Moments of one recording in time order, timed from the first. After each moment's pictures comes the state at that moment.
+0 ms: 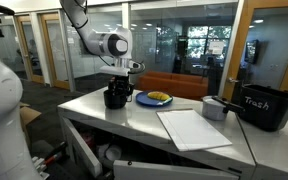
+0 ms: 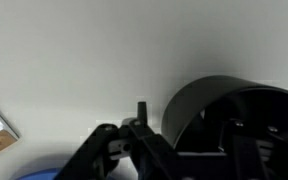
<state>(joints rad) 0.04 0.03 0.02 -2.42 0.00 2.37 -0.18</state>
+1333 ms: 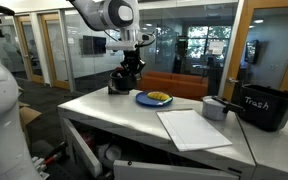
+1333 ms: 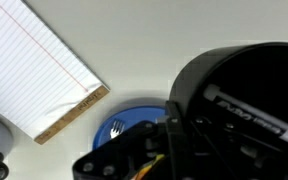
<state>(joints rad) -0.02 -0.23 -0.06 -2.41 -0.05 2.30 -0.13</state>
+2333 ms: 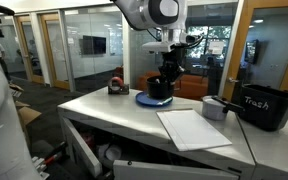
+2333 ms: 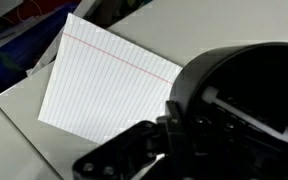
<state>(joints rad) -0.20 -0.05 -0.24 -2.20 -0.06 2.18 -0.05</state>
